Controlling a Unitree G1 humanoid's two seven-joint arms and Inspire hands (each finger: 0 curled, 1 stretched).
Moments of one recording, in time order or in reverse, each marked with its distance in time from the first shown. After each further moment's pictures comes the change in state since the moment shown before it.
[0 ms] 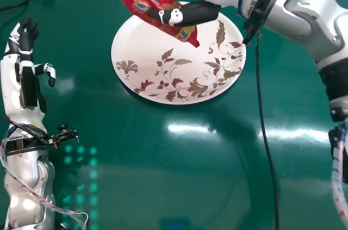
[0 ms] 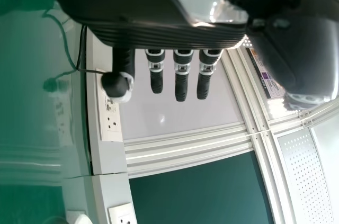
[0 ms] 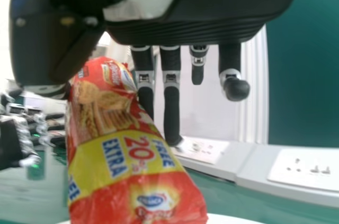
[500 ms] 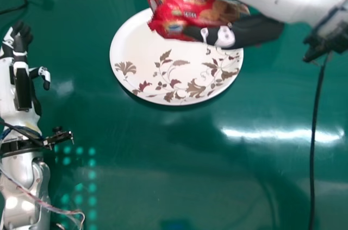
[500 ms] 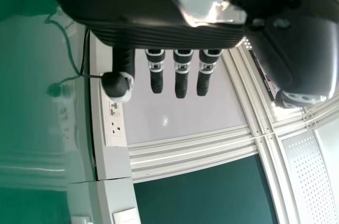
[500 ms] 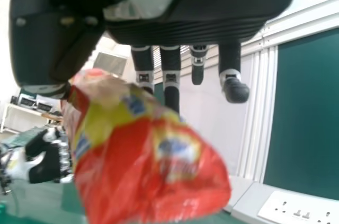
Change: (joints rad) left arm 0.003 0.020 0.023 0.029 -0.018 -0.001 -0.003; right arm 0.318 -0.250 -0.271 -0.641 0.281 0.013 0.268
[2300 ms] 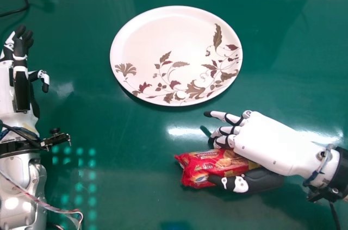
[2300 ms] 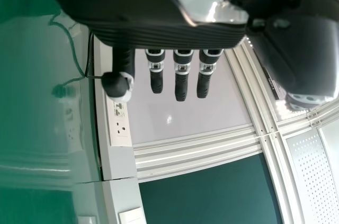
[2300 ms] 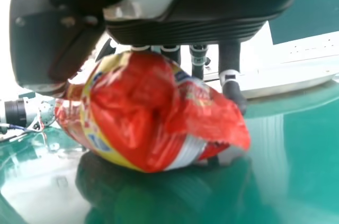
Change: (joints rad) left arm 0.004 0.027 0.018 0.027 -0.022 0.009 -0.020; right arm 0.996 -0.059 -0.164 -0.250 -0.088 -0.217 -0.212
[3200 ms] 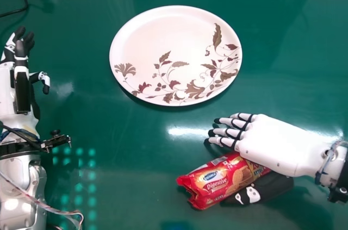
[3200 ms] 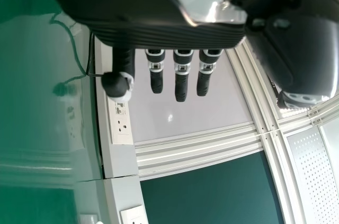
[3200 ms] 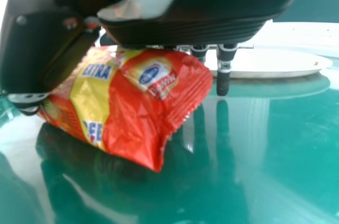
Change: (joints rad) left arm 0.011 -0.001 -0.003 -0.007 0.001 0.002 -0.002; right arm 0.017 -0.025 -0.108 -0.135 0.002 0.055 0.245
